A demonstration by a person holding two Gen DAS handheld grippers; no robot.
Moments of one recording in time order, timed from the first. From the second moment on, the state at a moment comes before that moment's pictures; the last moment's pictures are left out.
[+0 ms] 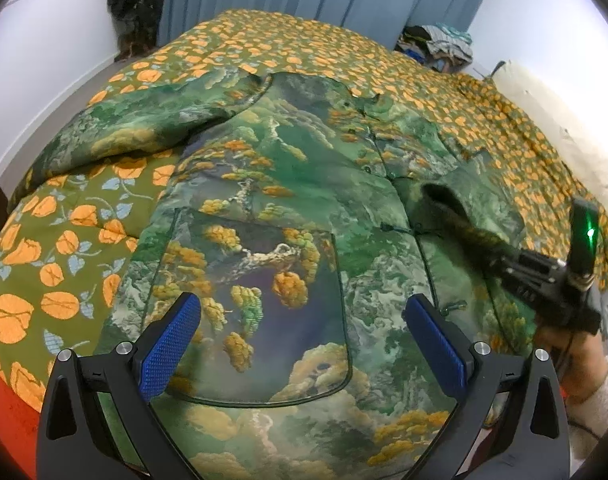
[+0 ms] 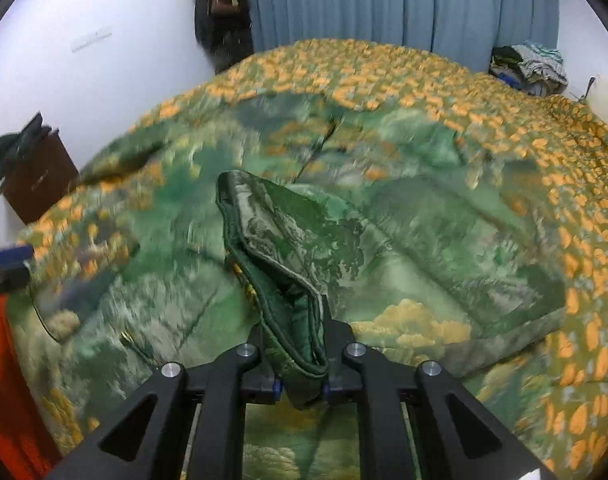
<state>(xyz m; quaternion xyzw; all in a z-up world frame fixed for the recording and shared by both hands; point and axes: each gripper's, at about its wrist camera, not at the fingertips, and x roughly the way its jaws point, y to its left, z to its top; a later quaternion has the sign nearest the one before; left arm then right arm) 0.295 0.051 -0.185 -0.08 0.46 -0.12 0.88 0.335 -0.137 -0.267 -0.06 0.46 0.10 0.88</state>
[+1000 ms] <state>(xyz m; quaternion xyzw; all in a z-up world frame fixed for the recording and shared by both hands) 0.376 -0.115 -0.236 -0.13 0.55 -0.29 0.78 0.227 -0.189 -0.209 0.09 0.38 0.13 0.91</state>
